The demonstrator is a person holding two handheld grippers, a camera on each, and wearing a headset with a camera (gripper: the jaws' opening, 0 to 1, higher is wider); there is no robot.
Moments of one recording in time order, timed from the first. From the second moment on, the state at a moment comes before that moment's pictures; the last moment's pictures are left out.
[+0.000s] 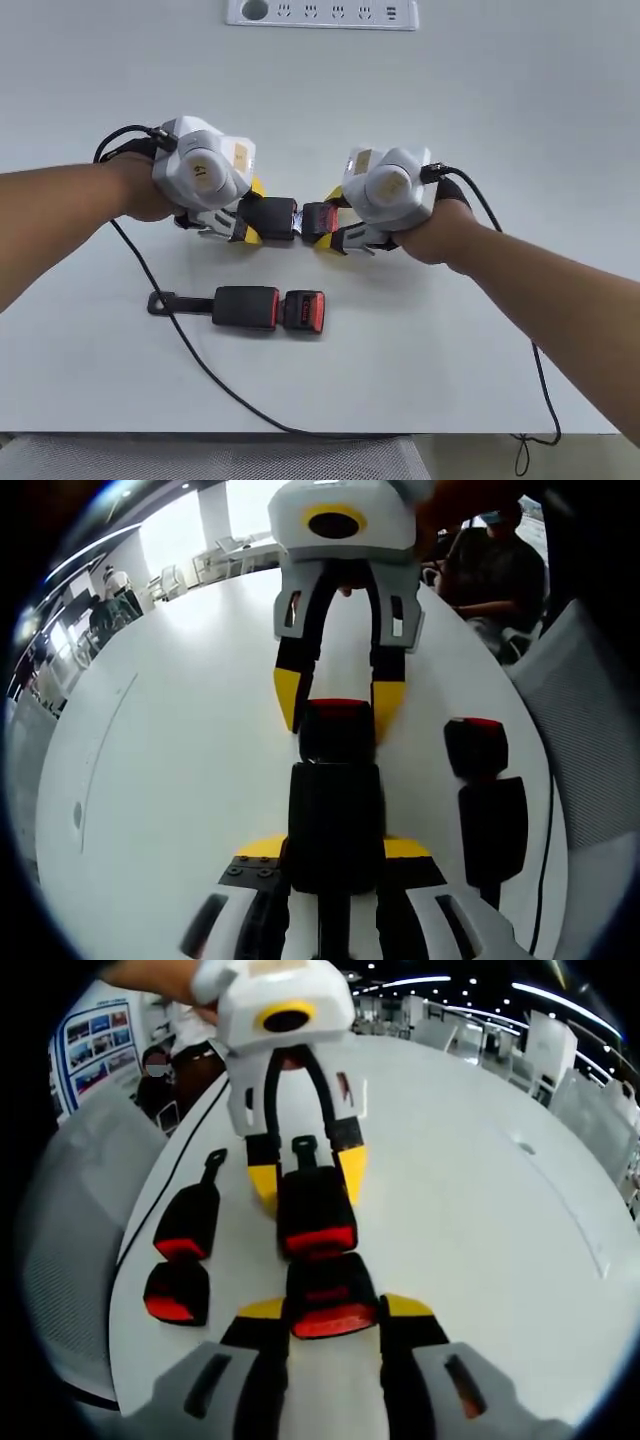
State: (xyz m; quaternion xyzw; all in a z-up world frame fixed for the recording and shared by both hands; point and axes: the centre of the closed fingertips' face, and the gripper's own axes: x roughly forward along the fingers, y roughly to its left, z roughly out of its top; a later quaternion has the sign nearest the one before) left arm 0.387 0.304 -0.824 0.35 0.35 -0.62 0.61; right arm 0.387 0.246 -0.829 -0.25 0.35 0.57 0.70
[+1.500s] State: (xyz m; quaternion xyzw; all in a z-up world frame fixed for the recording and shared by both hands) left arm 0.387 0.304 -0.824 0.34 0.36 -0.61 0.62; right arm 0.388 0.211 -0.828 -0.24 0.33 0.58 0.71
